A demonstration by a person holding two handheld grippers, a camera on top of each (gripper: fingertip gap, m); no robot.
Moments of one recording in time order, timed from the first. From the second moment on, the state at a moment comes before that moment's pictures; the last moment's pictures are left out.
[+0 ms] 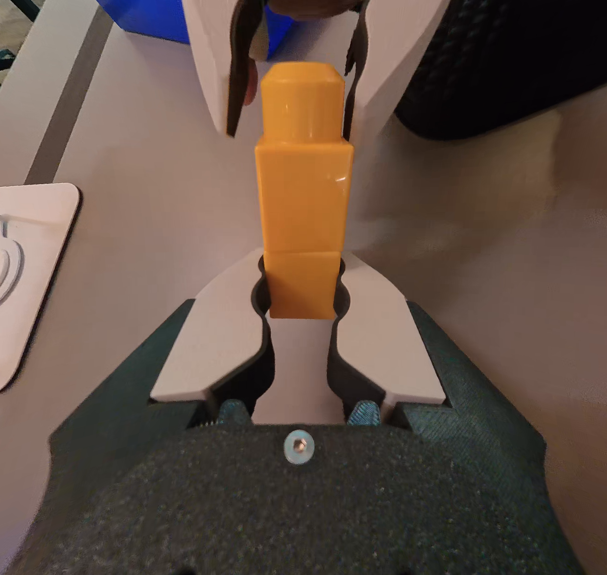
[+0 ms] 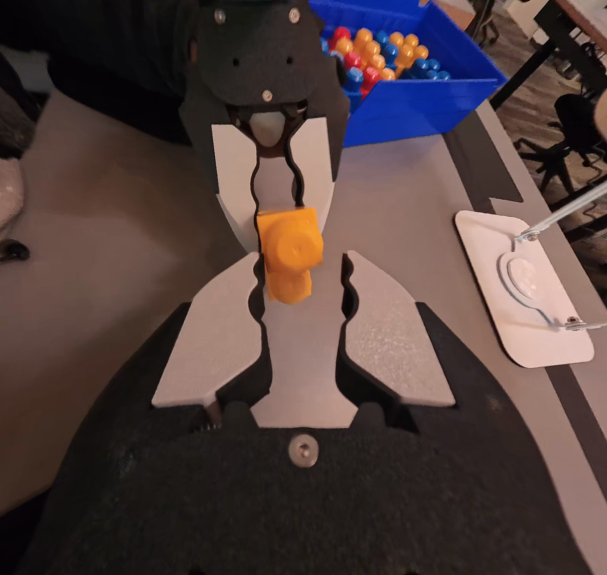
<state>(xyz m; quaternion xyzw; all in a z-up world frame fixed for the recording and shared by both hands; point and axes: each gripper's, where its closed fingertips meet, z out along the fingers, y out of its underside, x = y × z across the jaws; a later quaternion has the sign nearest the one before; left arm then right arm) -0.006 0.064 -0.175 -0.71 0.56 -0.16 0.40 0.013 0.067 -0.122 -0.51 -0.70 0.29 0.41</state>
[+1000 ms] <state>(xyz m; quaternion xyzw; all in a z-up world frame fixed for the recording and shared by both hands) 0.018 0.042 -0.143 -0.66 0.47 -0.41 0.42 0.020 0.049 -0.111 -0.50 -0.68 0.40 0.37</state>
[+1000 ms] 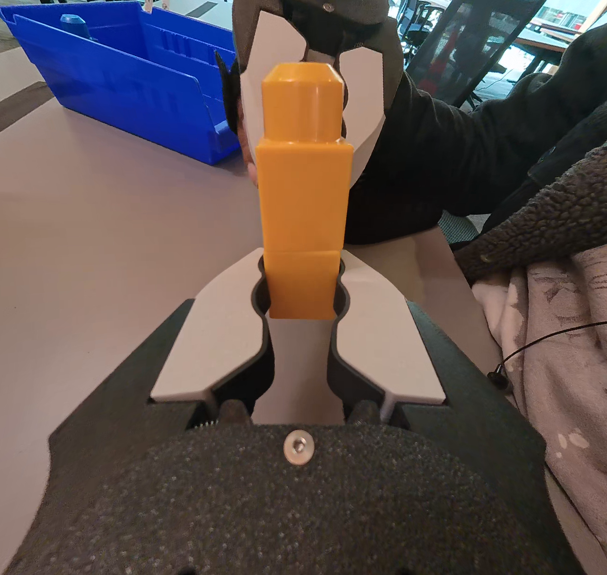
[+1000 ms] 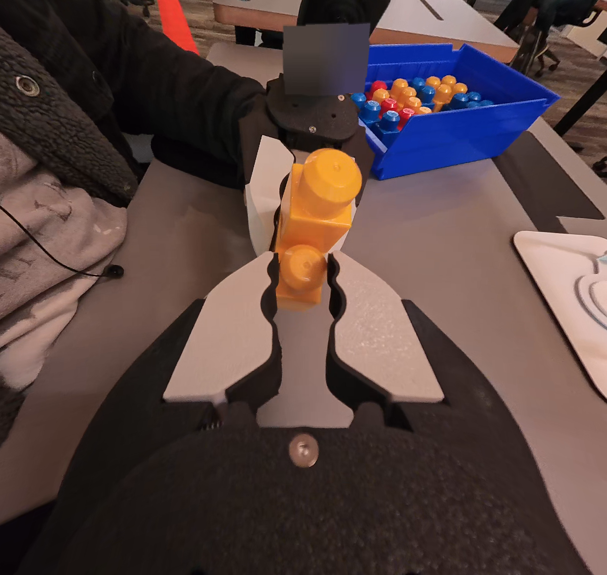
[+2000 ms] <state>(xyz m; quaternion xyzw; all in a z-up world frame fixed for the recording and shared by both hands) -0.006 0.075 -0.125 -0.67 0.41 -0.36 0.50 0.115 0.159 -0.007 -0.57 -0.62 0.25 0.49</state>
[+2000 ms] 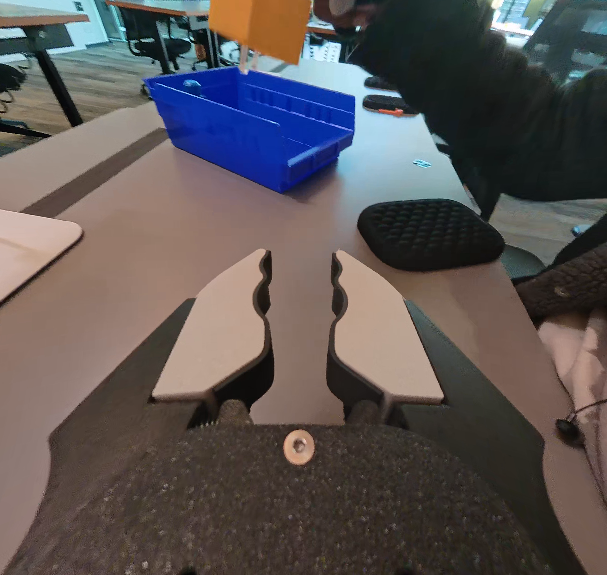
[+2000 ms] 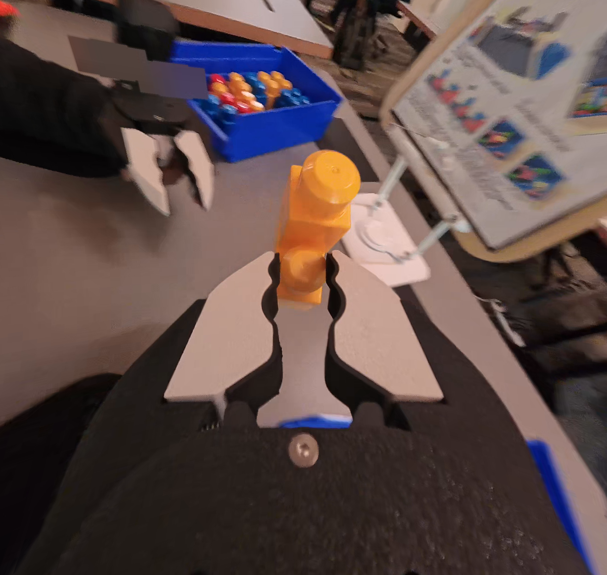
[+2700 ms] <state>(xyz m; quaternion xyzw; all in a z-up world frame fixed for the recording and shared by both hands) -0.026 0.101 -0.120 -0.68 0.35 -0.30 0.57 0.286 0.359 -0.140 -0.77 -0.52 0.08 0.37</state>
